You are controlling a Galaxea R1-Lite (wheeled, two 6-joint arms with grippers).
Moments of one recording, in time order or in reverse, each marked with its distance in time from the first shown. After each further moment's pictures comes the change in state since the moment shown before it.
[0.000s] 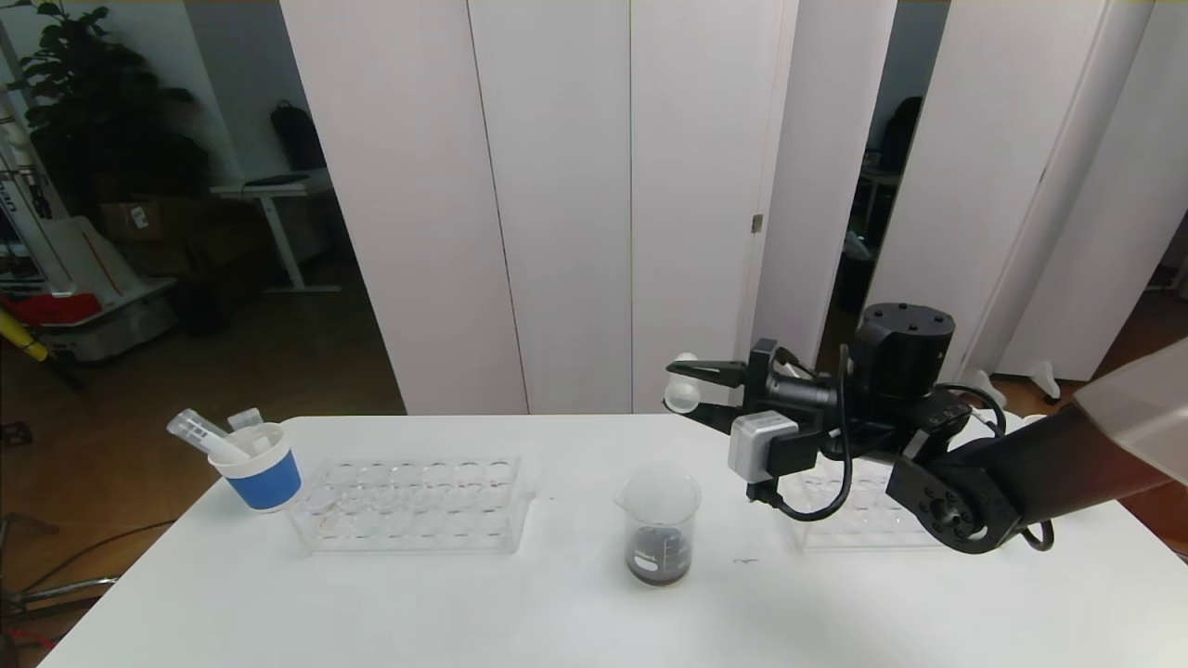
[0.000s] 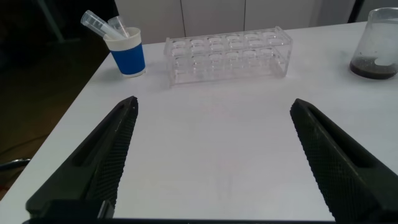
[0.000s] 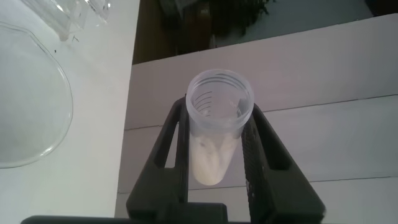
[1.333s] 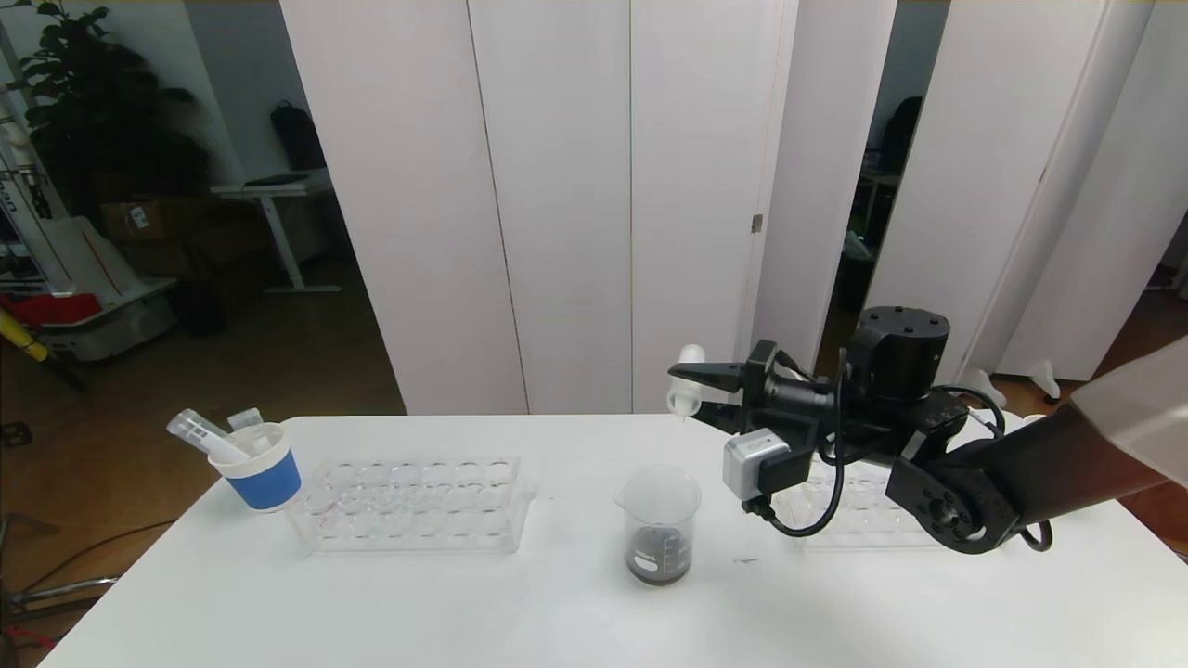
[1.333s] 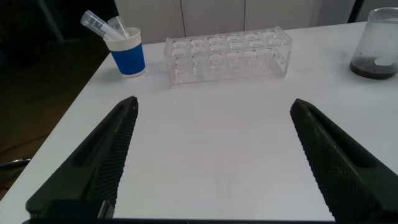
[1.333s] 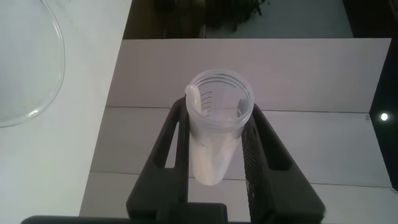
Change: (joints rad) left arm 0.000 0.000 0.000 0.000 0.000 0.000; right arm -0.004 0.005 0.000 0.018 -0.044 -0.205
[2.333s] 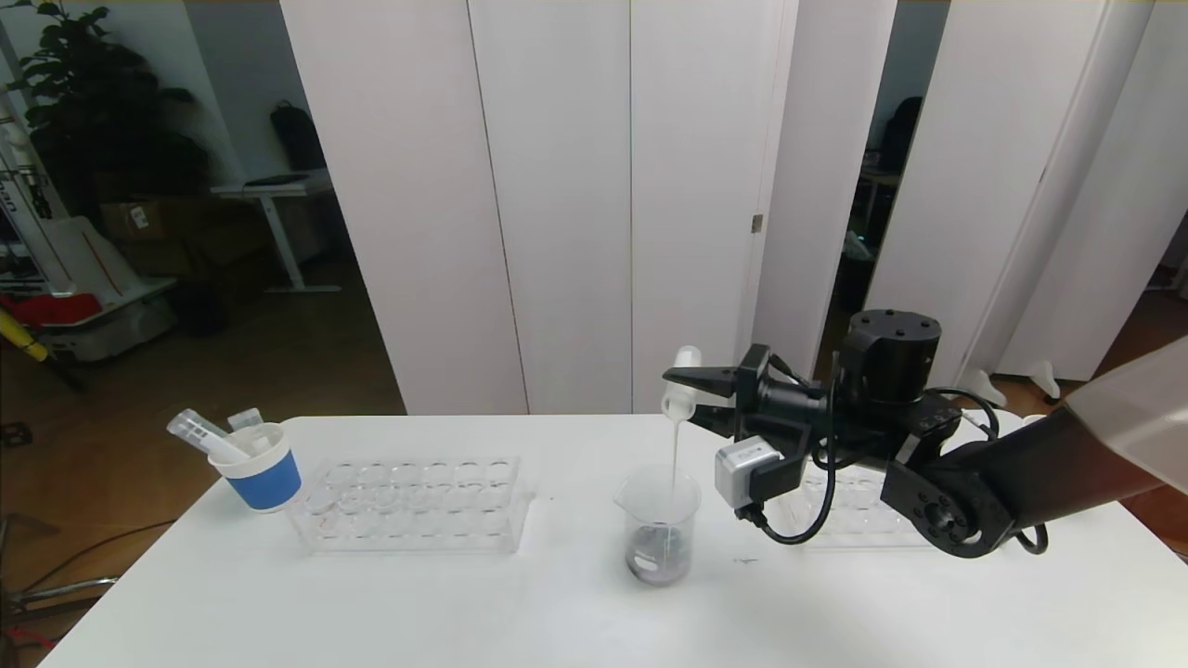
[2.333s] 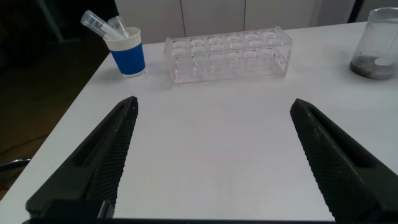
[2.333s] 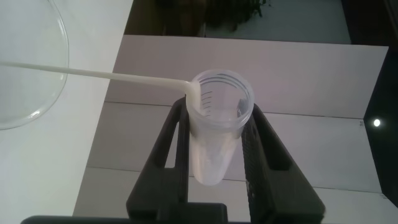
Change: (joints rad) left arm 0.000 0.000 0.000 0.000 0.000 0.000; right arm 0.021 0.001 0.000 0.013 -0.028 -0.051
